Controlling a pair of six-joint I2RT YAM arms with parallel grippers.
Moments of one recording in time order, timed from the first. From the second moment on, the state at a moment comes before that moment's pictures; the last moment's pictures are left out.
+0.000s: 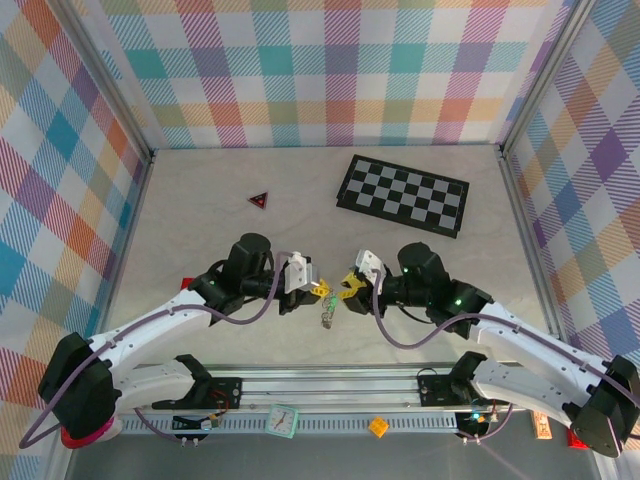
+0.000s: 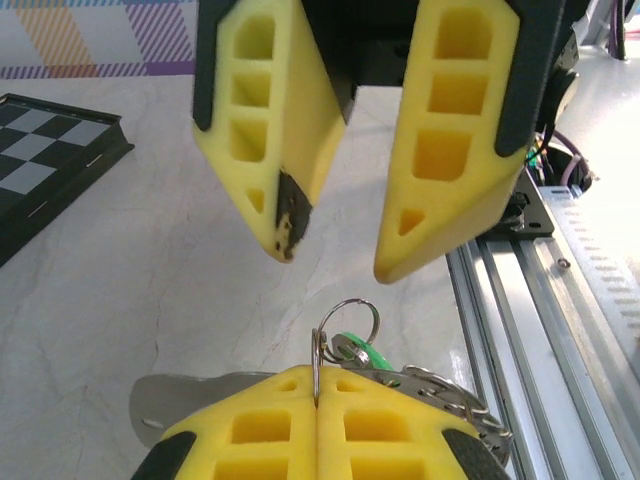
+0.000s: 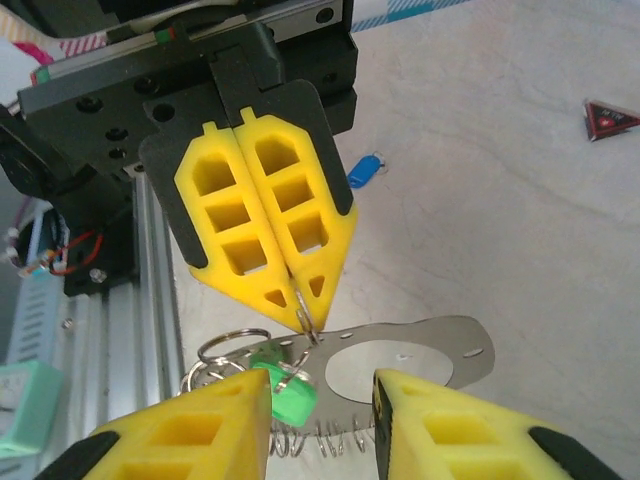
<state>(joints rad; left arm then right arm) -0.71 1.10 0.67 -0.07 0.72 0.42 0.82 0.91 0.66 -0.22 -0.45 -0.09</state>
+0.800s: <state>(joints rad) -0.72 1.10 0.66 0.00 0.66 0.38 0.82 0.95 0.65 -0.16 -0.44 0.11</state>
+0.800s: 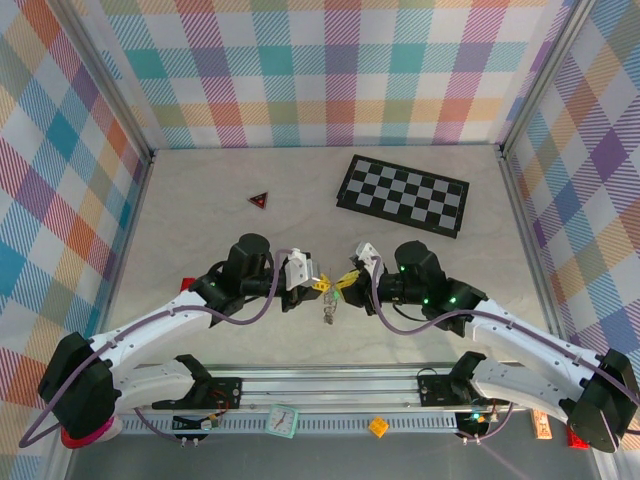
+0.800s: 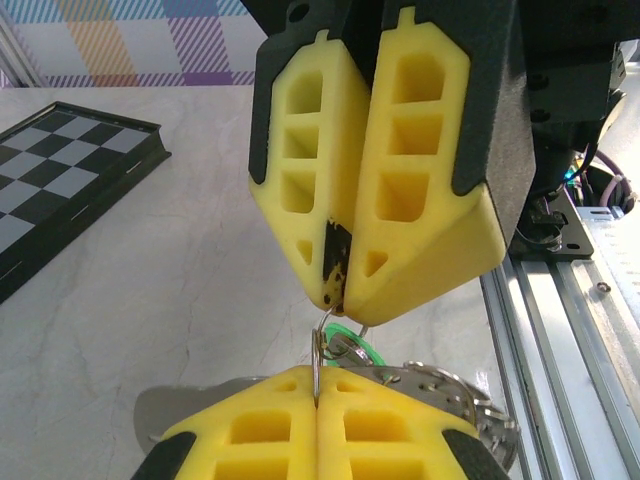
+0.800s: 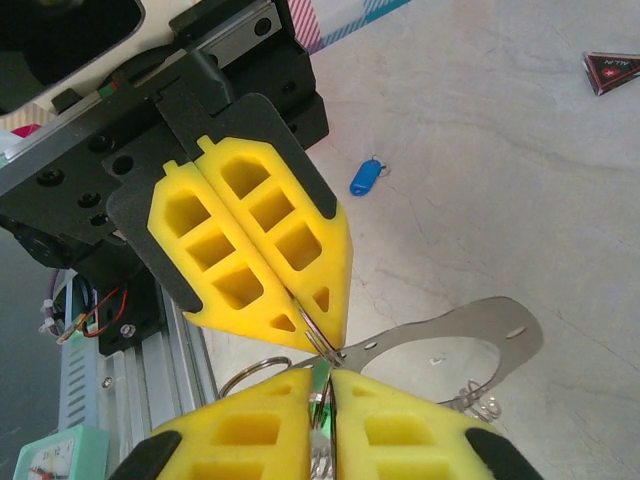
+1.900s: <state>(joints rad) -0.72 1.10 0.61 0.19 0.72 0.30 0.82 0.85 0.57 -0.12 -0.41 0.06</state>
